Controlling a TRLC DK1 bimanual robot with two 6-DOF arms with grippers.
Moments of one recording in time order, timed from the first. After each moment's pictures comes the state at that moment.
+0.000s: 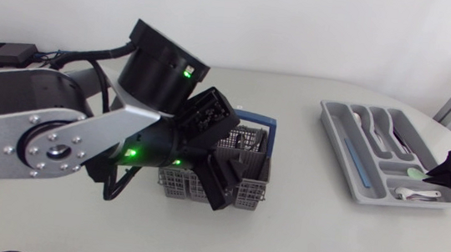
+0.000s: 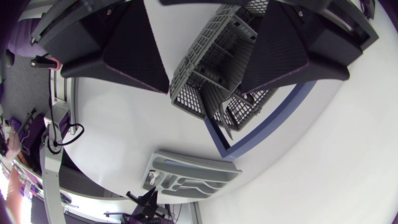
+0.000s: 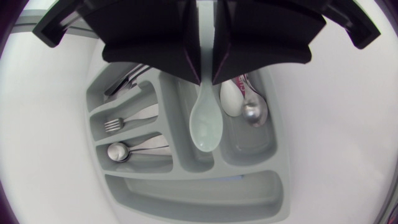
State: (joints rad) left arm -0.86 1.41 0.98 -0.25 0.00 0.27; right arm -0.72 2.01 1.37 -0.72 -0.46 -2.03
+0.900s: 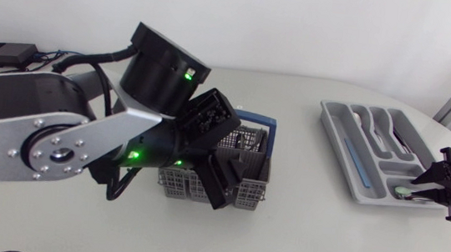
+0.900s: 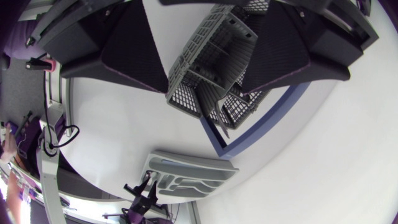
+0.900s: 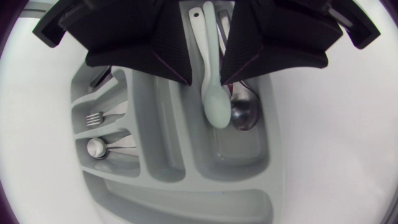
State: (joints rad) left arm -0.87 1.42 0.97 -0.22 -0.02 0.29; right arm -0.70 2.05 1.30 -0.61 -0.42 -2.08
